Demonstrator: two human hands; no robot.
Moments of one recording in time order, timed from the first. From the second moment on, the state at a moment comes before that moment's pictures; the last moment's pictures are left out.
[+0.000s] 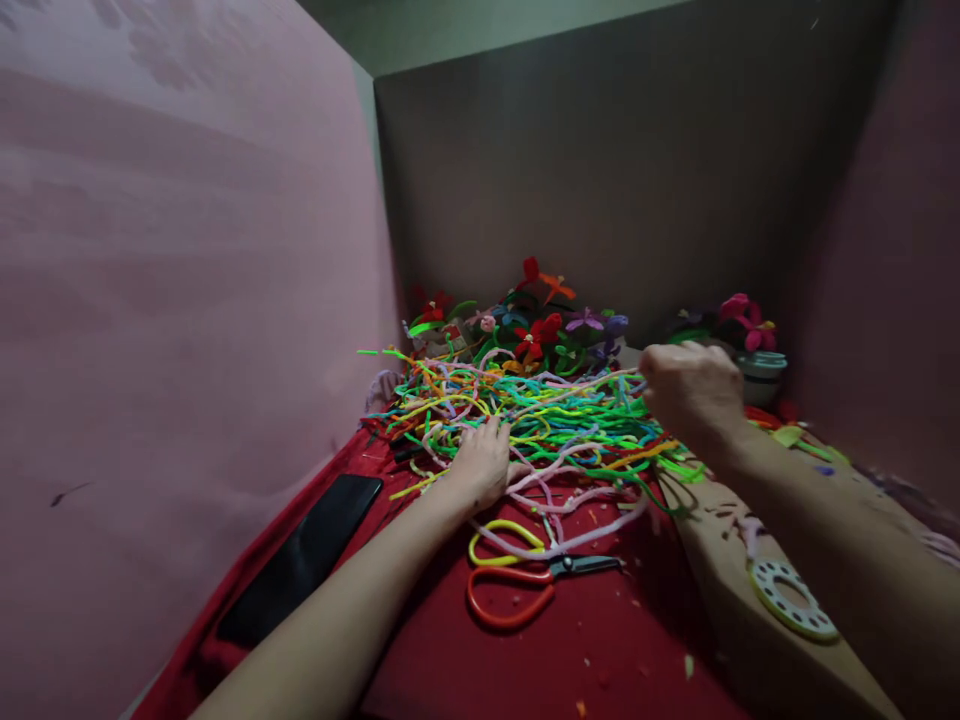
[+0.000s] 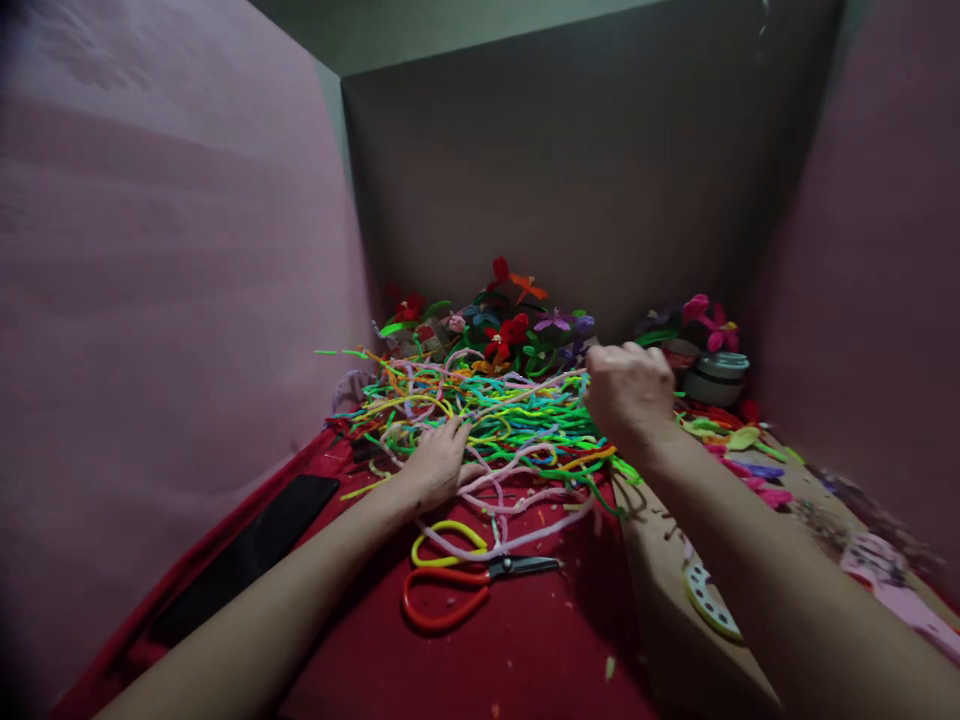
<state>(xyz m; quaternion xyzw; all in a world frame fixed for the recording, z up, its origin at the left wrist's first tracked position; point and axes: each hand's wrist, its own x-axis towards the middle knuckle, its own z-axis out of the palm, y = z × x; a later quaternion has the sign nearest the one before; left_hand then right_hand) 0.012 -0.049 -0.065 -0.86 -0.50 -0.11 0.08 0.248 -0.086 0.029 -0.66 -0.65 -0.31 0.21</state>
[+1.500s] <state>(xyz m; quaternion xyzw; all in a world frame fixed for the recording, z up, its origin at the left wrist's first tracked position) 0.093 -0.102 -0.034 -0.49 -0.30 -0.48 -0.66 0.216 -0.123 -0.047 -0.33 -0.26 0.61 0.67</state>
